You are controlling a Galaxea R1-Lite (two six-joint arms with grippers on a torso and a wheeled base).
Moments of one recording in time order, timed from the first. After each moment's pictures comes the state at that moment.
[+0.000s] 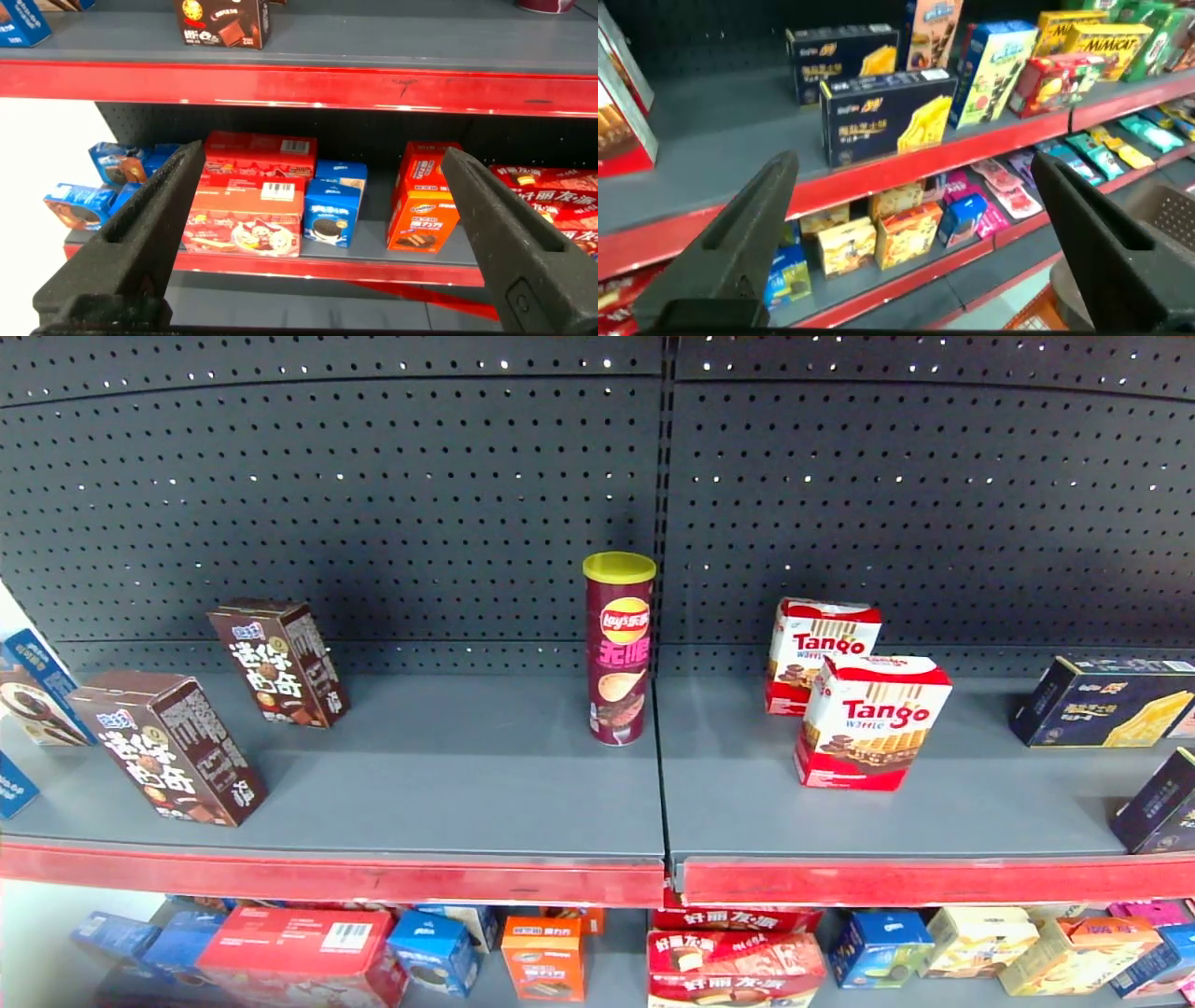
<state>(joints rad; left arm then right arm) 0.00 0.00 0.00 0.00 0.03 -0.02 -0.17 0.34 -0.46 0.08 -0.35 -0.07</state>
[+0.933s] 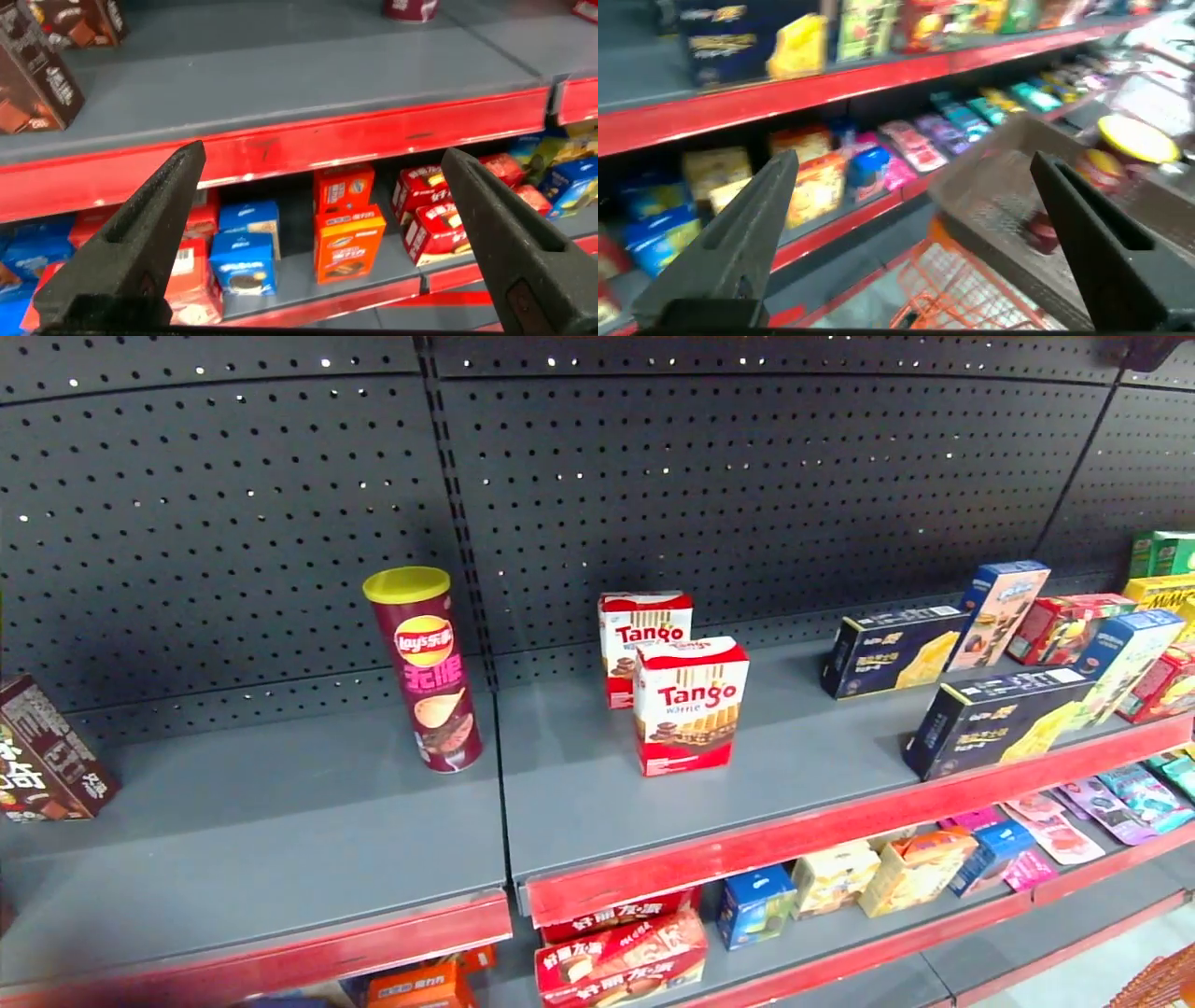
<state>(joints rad) 0.00 0.00 0.00 0.00 0.03 -0.01 -0.41 0.17 -0.31 0.09 -0.05 -0.17</state>
